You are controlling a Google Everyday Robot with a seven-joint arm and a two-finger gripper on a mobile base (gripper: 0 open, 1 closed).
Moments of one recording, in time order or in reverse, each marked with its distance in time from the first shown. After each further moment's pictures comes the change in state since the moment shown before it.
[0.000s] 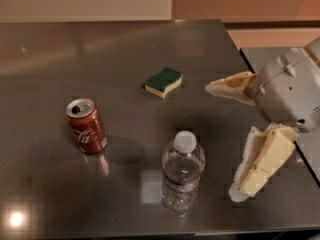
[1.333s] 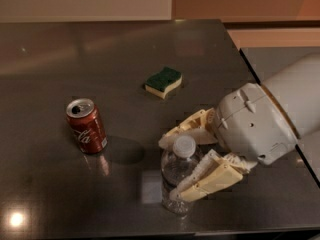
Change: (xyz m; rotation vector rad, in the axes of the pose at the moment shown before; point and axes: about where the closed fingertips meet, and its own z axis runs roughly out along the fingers) arm -0.039 0.042 0.056 -0.150 -0.200 -0.093
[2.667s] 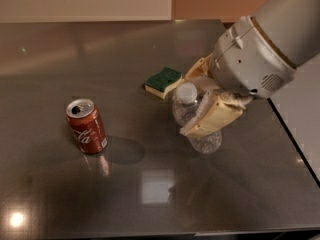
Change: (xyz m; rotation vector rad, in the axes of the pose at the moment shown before) arm -0.007 -0.069 -0.048 0.149 0.307 -0.083
